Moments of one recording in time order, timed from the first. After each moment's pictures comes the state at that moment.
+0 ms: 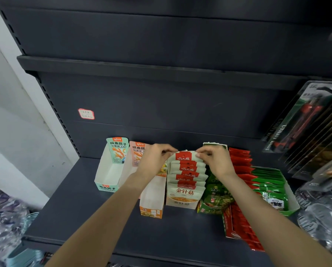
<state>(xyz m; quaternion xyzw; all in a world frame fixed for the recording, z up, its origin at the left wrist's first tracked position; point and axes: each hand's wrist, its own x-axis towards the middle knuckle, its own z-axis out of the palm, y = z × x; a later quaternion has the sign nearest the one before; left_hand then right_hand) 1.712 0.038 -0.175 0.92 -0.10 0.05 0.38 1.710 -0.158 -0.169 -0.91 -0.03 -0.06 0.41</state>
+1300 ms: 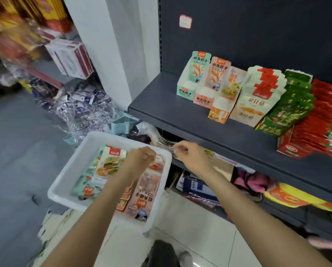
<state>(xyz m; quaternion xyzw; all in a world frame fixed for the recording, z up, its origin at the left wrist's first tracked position) 1.334 0.197 -0.269 0.90 0.18 -0.06 0.40 1.415 0.025 -0.252 -0.89 -0.20 0.20 0.37</state>
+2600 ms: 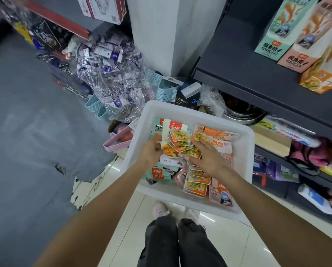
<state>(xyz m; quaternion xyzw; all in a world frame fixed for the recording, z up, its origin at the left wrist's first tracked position) 1.267 0.410 -0.391 0.79 0.28 -0.15 0.52 1.332 0.222 -0.382 -0.91 -0.17 0.35 0.13</state>
